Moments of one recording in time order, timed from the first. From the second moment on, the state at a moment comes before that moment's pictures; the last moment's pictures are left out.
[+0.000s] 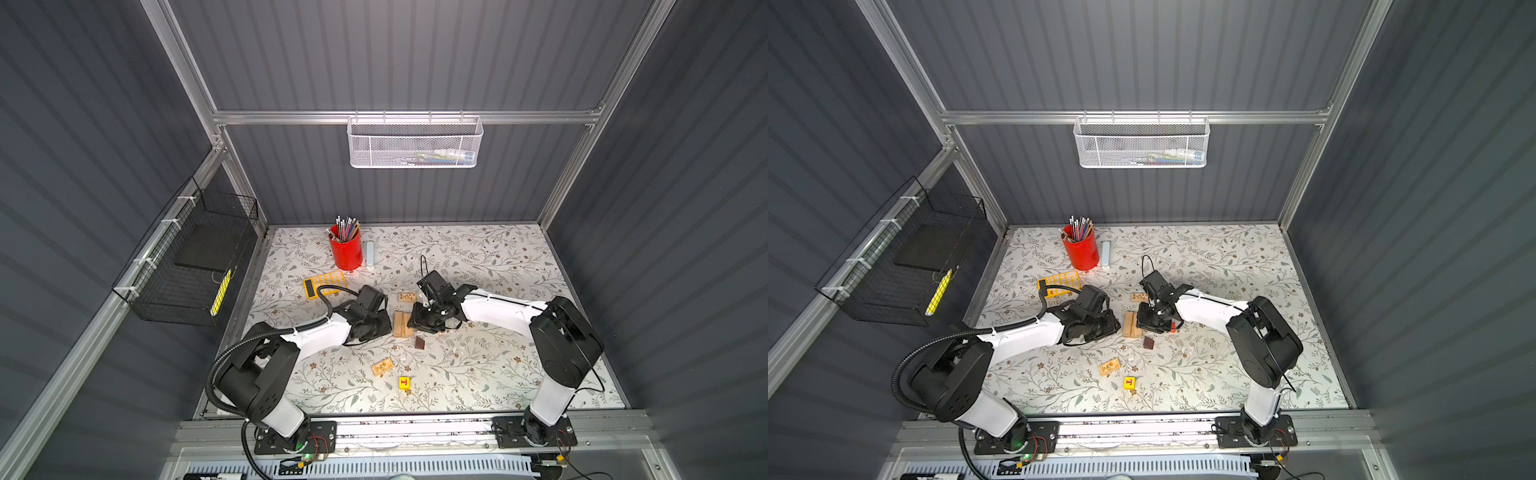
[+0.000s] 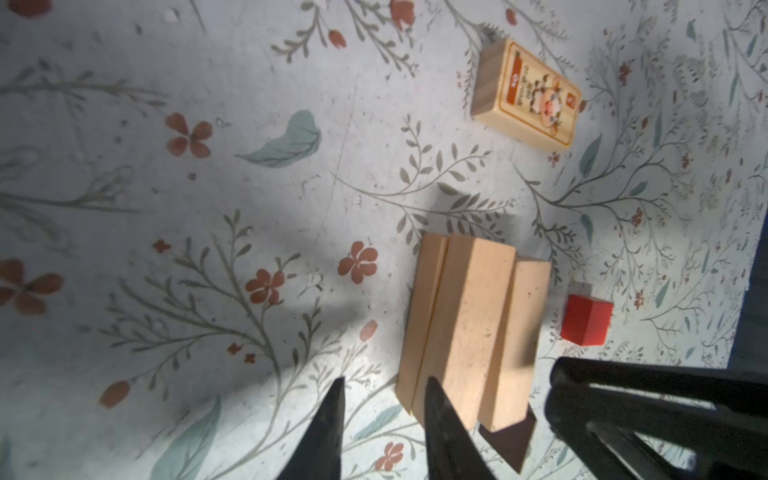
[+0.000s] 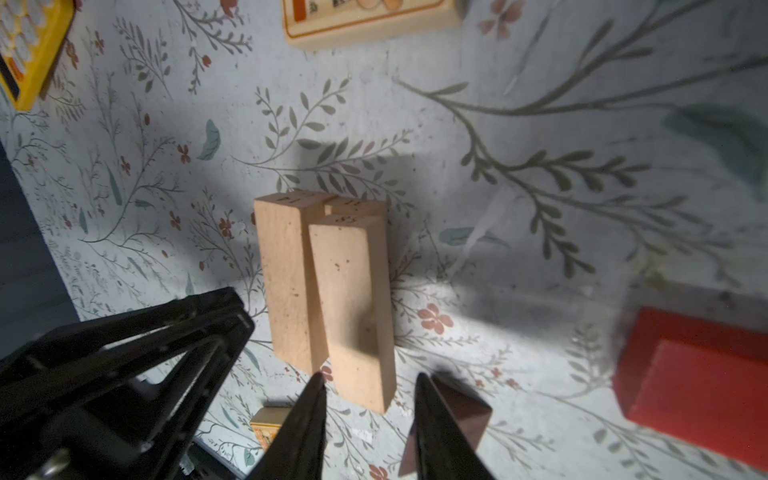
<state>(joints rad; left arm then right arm) -0.66 1.58 0.81 -0.24 0.12 -0.86 0.71 1.78 1.11 -0.44 -0.28 0.84</state>
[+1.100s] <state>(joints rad) -0.65 1.66 0.81 -0.13 0.18 -0.89 0.69 1.82 1.11 -0.36 -0.34 0.86</state>
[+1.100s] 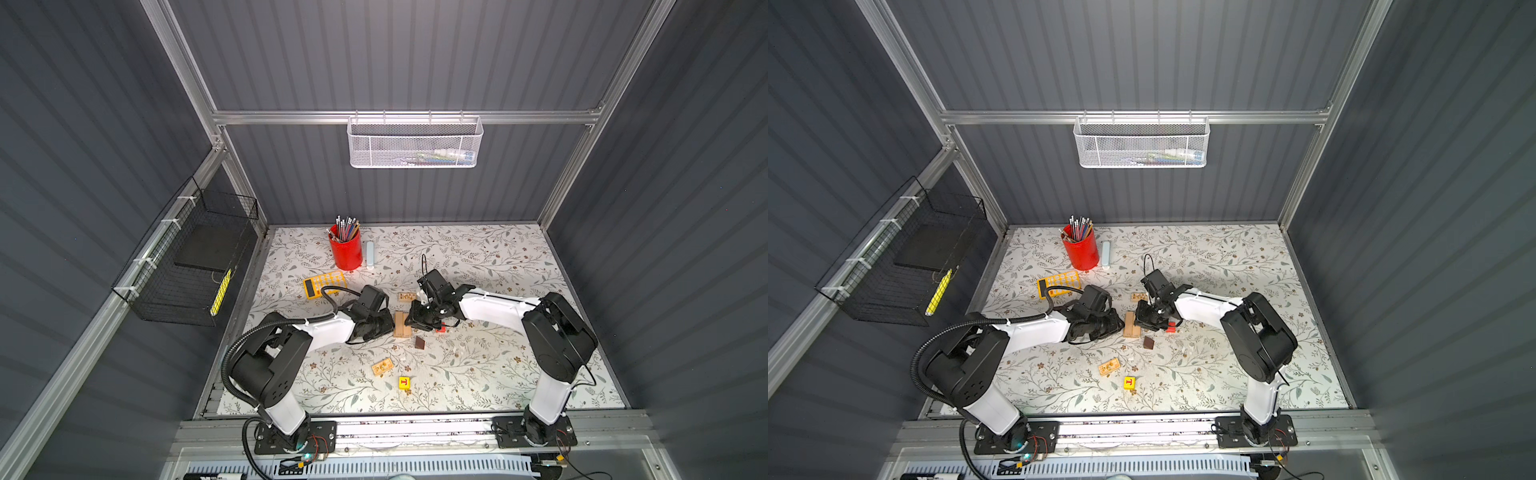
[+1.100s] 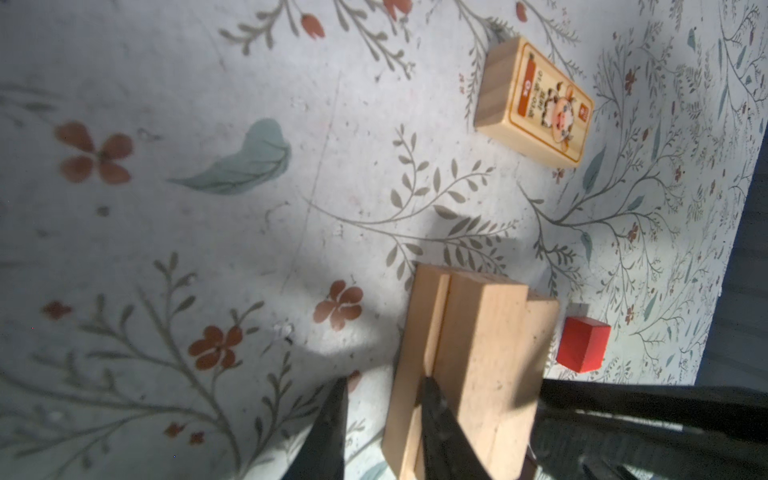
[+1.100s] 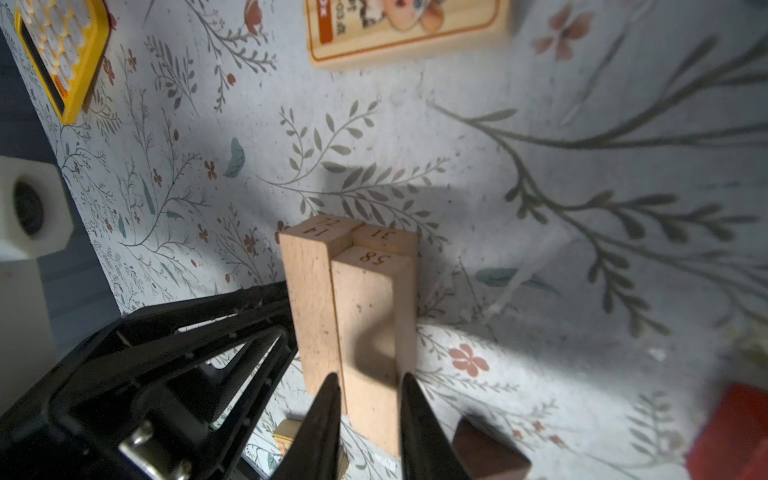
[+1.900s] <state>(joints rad) -0.65 1.63 0.81 -0.19 0.14 -0.90 0.68 1.83 1.11 -0.36 -0.35 0.85</state>
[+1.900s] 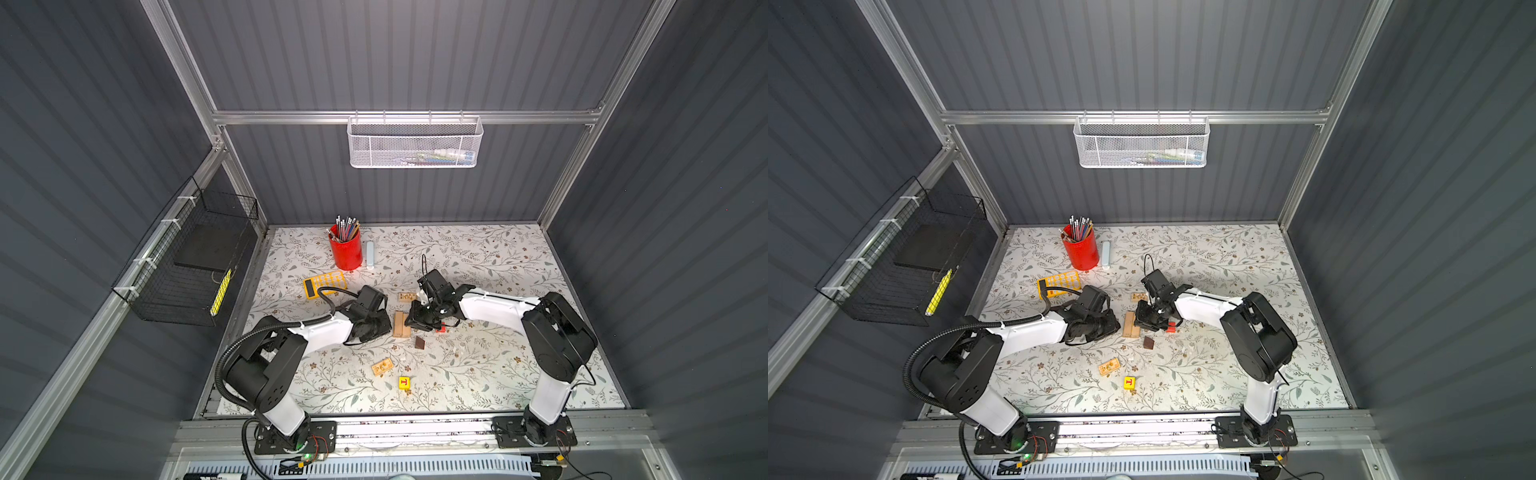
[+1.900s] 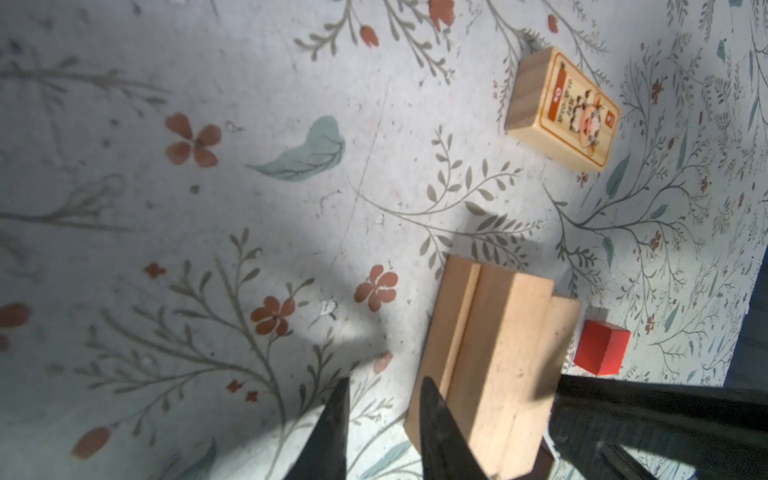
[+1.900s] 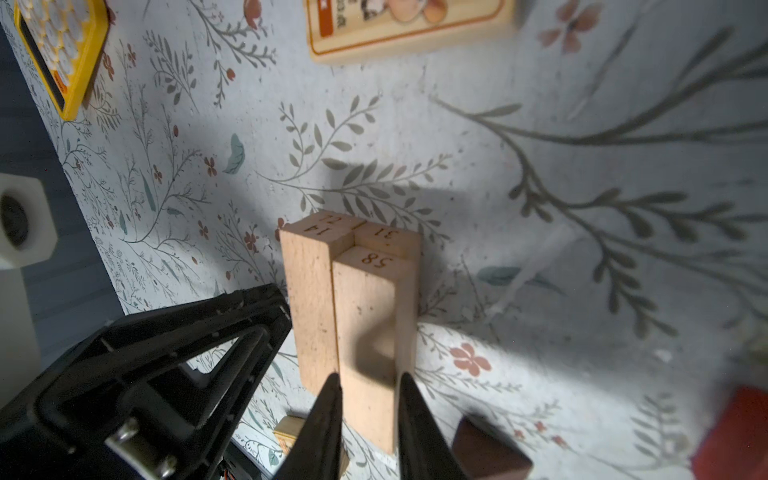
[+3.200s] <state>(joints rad) -0.65 1.60 0.81 -0.25 0.12 -0.89 0.76 1.73 1.13 -0.49 -0.20 0.77</state>
